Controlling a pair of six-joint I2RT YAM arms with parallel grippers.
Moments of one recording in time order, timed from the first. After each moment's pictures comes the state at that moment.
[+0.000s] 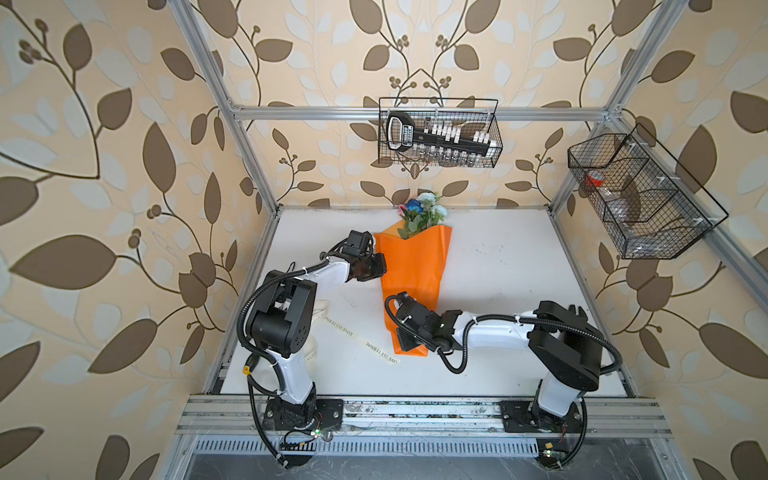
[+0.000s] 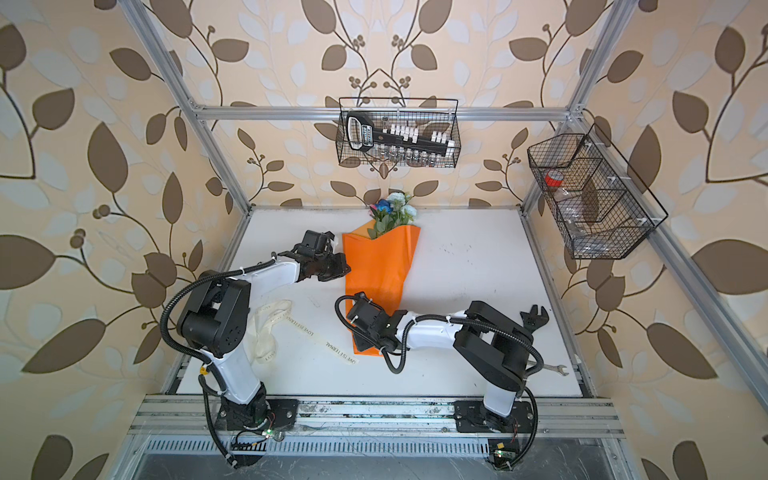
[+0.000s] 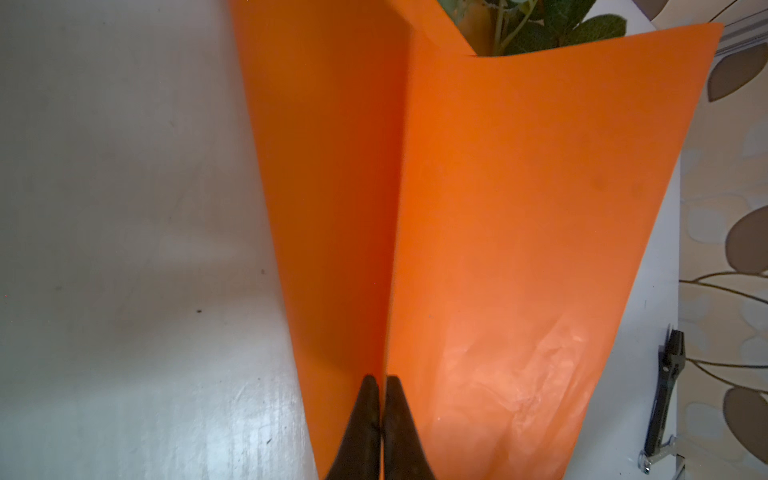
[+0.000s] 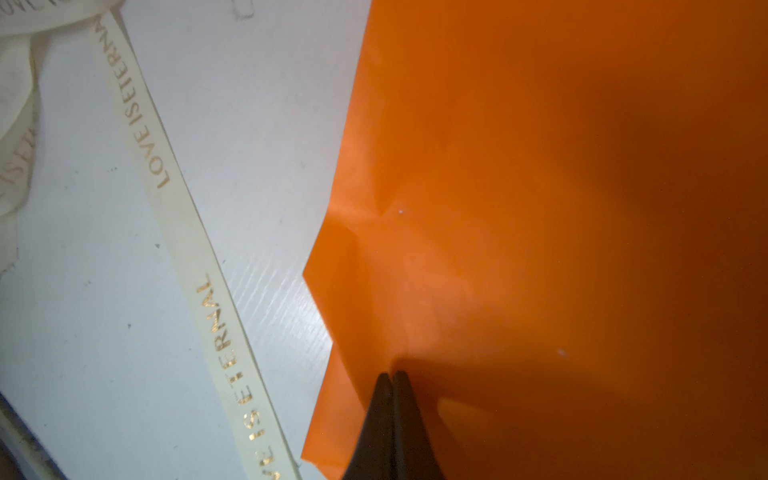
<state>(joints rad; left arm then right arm) -0.31 1.80 1.12 -0.21 0.33 -0.56 1.05 1.77 0.95 -0.19 0.12 0.58</state>
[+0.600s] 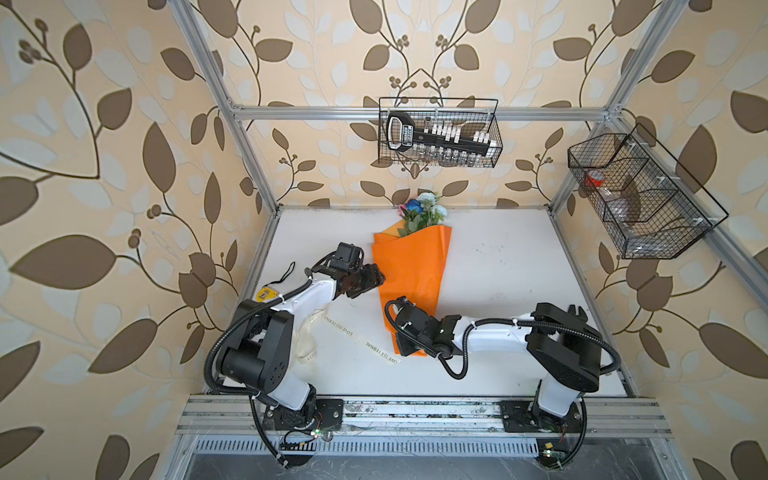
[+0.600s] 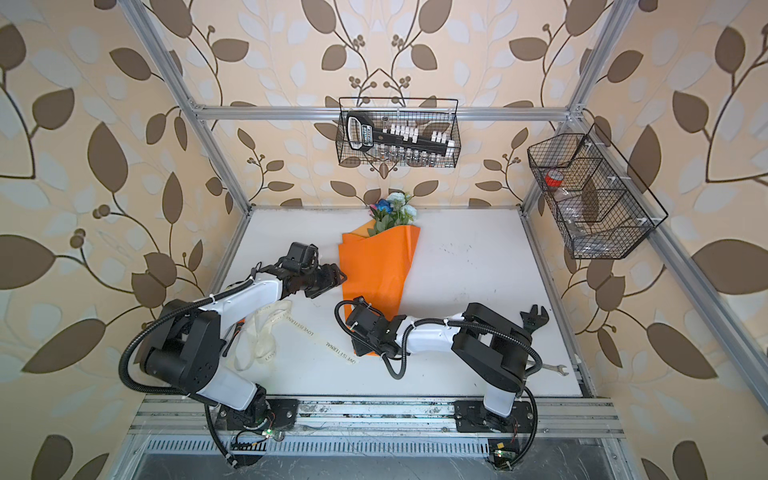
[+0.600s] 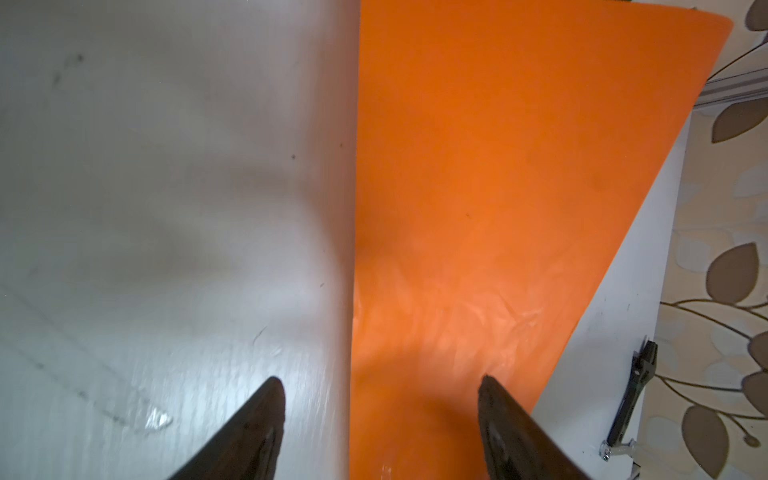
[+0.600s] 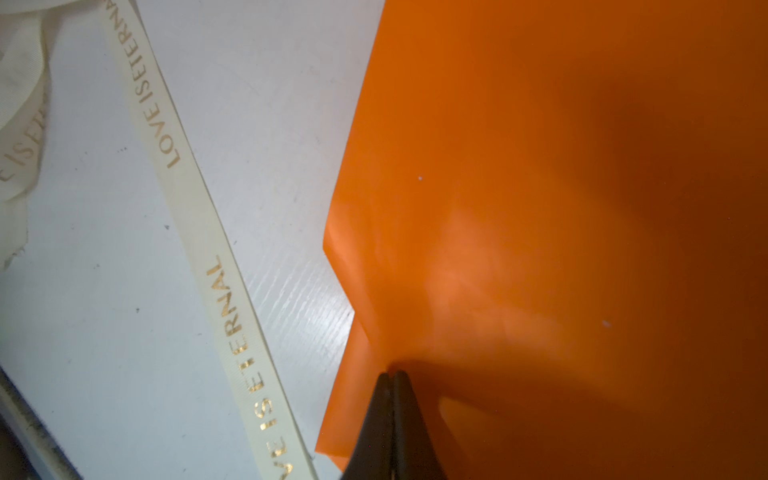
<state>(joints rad) -0.31 1.51 0.88 -0.30 0.29 -0.74 1.06 1.77 0.92 -0.13 0.12 0.61</state>
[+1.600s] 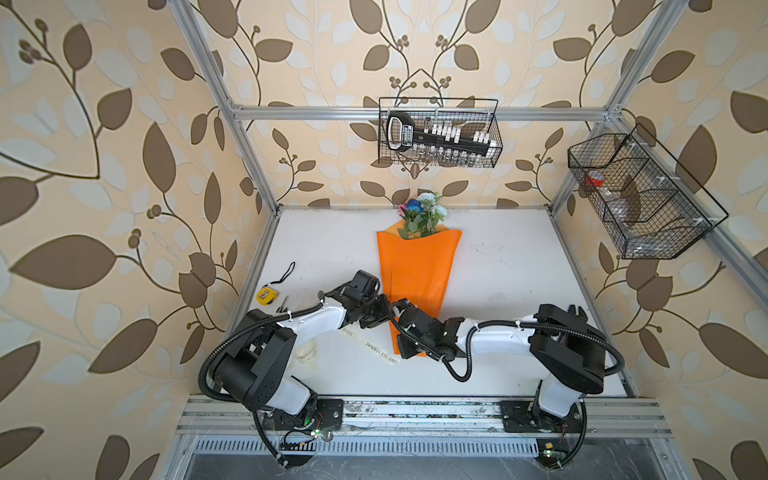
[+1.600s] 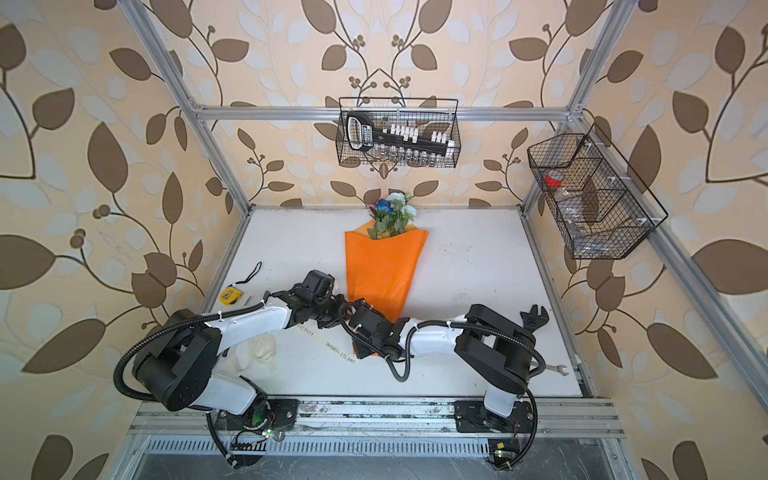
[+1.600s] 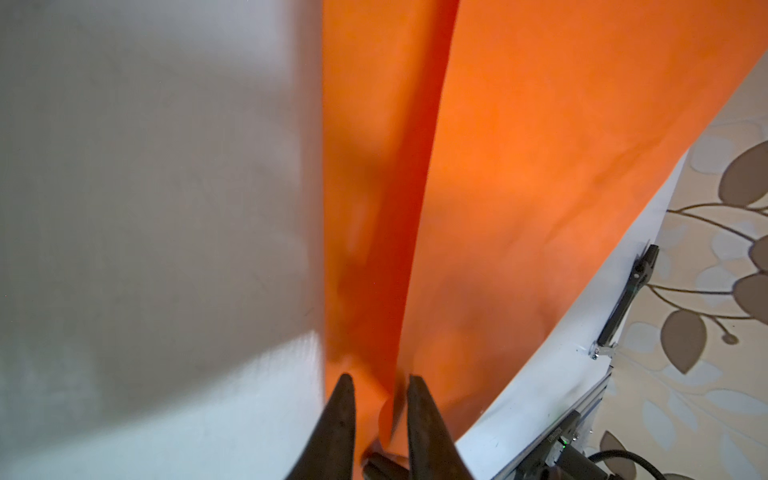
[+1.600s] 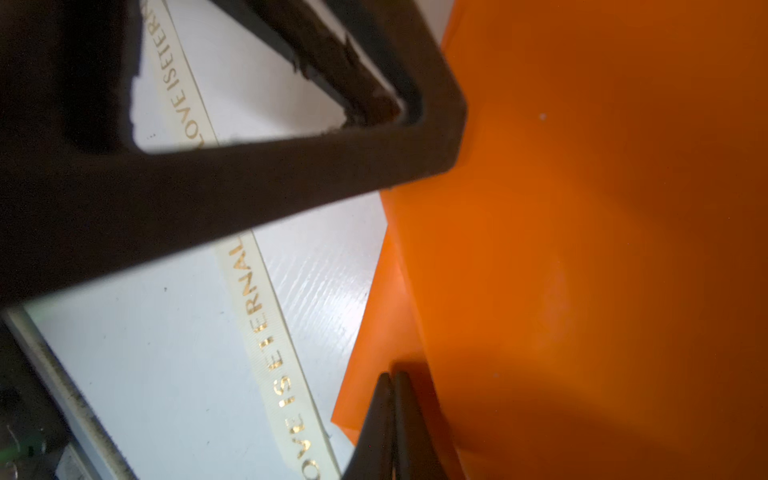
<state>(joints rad) -0.52 1.47 0.71 -0.22 0.34 -0.87 1.06 1.74 0.88 -0.09 0.07 0.63</state>
